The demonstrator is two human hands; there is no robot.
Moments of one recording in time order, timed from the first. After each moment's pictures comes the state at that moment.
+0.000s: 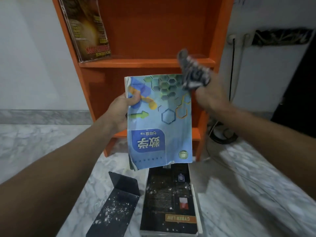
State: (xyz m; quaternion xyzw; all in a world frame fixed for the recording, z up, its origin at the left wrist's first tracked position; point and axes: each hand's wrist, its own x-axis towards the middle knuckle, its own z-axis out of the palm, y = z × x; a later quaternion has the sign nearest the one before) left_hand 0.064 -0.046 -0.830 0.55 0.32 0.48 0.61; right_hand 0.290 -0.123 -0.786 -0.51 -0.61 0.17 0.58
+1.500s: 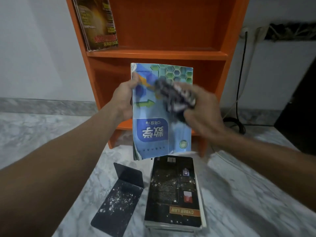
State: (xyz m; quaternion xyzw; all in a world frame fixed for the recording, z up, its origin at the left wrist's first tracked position) left_hand 0.060 -0.048 -0.820 0.47 0.30 0.48 0.68; right_hand 0.250 -0.149 -0.831 -0.49 -0.71 0.09 0.51
